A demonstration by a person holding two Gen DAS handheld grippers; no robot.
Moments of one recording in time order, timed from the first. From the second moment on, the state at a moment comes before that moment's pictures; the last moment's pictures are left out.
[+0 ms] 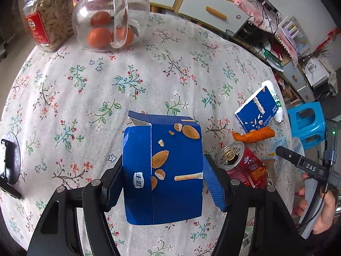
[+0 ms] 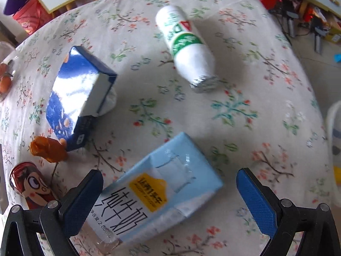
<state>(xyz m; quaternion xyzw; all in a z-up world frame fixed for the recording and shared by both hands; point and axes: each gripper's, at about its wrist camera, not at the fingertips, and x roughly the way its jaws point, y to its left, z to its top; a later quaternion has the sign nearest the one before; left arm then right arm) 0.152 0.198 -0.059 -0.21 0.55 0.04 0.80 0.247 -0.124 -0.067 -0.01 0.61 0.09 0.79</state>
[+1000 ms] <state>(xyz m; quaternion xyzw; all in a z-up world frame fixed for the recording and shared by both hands) 0.137 0.194 -0.055 -0.22 0.55 0.03 0.81 0.207 -0.146 -0.087 0.03 0.65 0.09 0.75</state>
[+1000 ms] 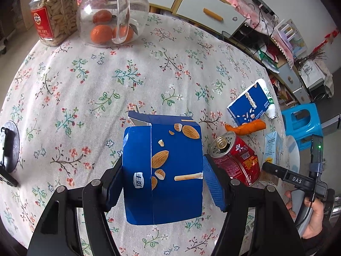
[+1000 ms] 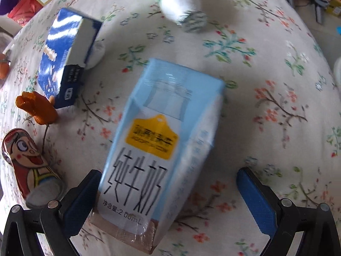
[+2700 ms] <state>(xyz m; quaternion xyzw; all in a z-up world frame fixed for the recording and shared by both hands) 0.189 -0.074 -0.037 -0.10 0.55 -0.15 0.81 0.192 -0.463 -0.027 0.22 0.55 -0.05 0.81</state>
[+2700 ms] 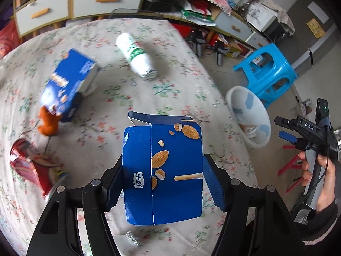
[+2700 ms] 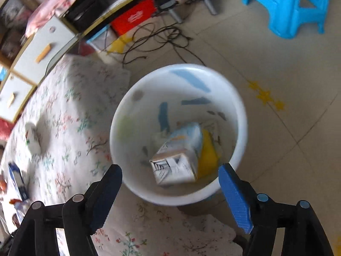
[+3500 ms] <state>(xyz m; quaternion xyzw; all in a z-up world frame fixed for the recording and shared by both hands) 0.265 -0.272 -0.037 -0.08 0.53 -0.28 0.80 0.145 -0.550 -0.019 0.22 0.54 -0.11 0.81</state>
